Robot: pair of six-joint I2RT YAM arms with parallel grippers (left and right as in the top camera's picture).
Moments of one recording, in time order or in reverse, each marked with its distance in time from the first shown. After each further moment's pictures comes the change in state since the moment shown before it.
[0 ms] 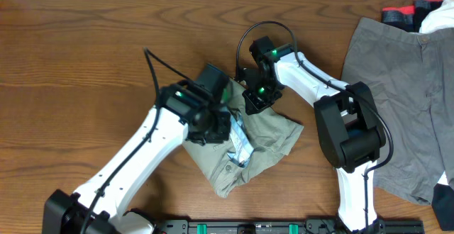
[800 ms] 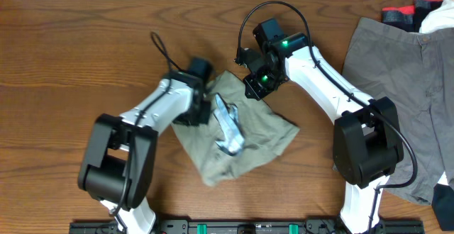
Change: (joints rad) left arm 0.216 0.369 -0.050 0.317 -0.258 0.273; right arm -0.002 -0.150 0.048 -0.009 0.038 0.016
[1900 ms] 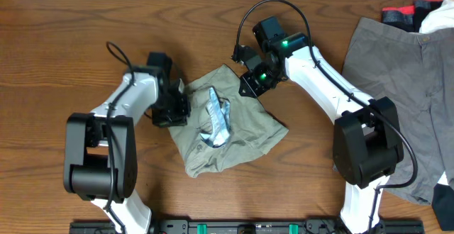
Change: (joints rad) left arm 0.217 0.006 -0.031 -0.059 0.314 -0.030; right arm 0.000 0.000 0.000 0.051 -0.082 -0.005
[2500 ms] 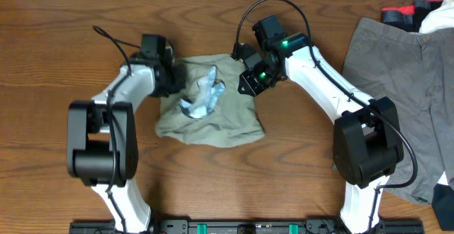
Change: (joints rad) left arm 0.054 0.116 0.136 0.329 -0.118 -0.024; right arm 0.000 0.000 0.000 0.035 0.000 0.001
